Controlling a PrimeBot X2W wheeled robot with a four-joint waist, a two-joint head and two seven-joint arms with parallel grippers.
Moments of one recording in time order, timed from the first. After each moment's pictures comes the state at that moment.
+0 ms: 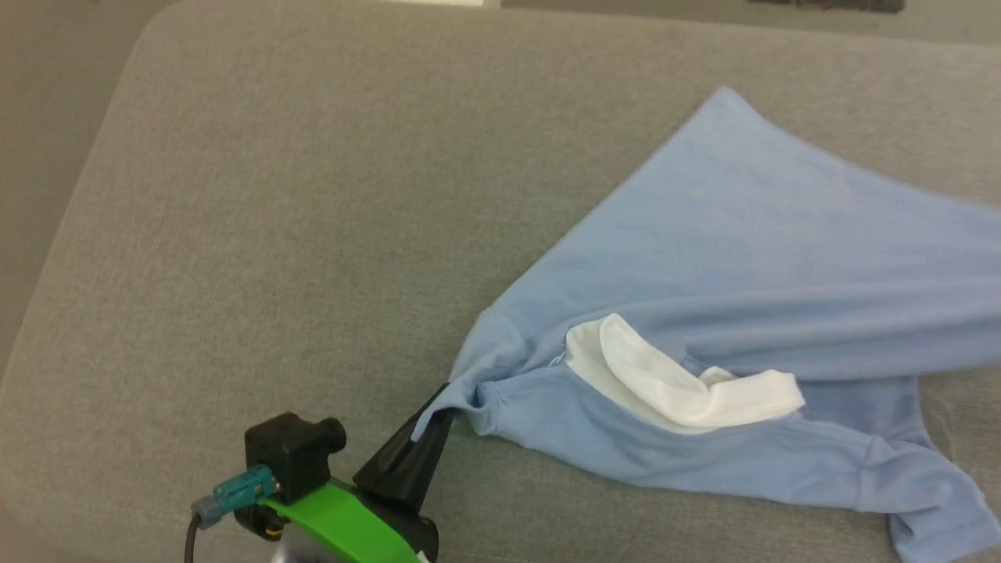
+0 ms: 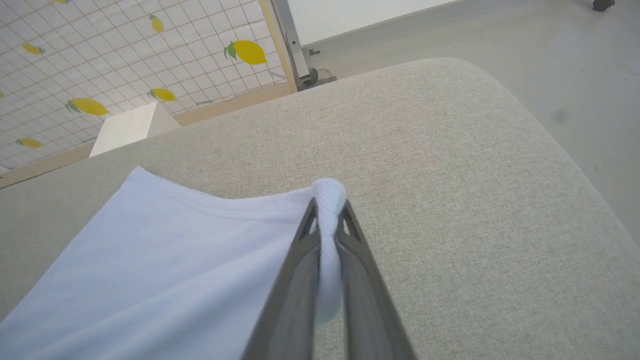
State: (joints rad) left arm 0.06 0.30 -0.43 -0.36 -0.63 -0.01 0.12; right arm -0.29 -0.40 -0.60 0.01 0.50 0.13 0.68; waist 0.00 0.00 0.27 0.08
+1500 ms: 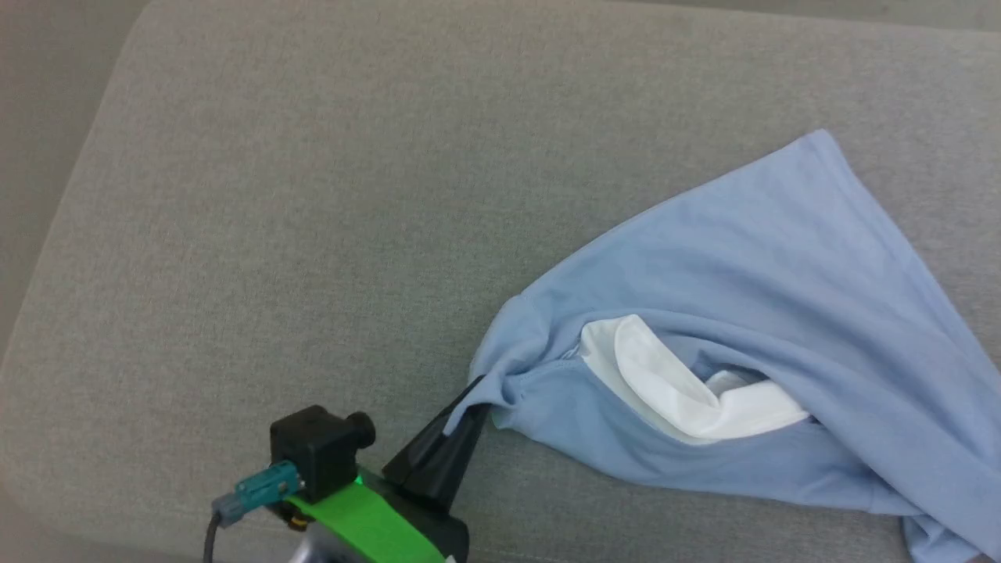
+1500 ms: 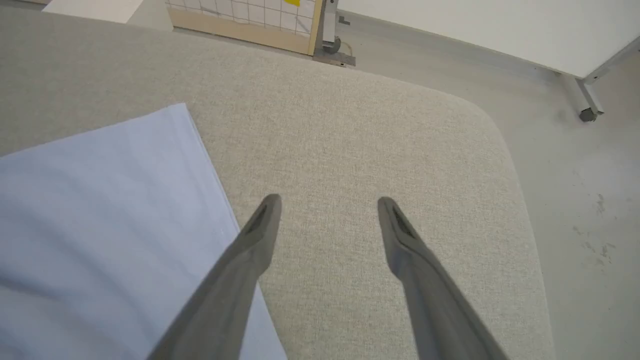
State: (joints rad) left arm 0.03 0.30 -0.48 -0.43 -0.63 0.00 0.14; right arm -0.21 -0.55 -0.34 -0.16 0.35 0.13 0.76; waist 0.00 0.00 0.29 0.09
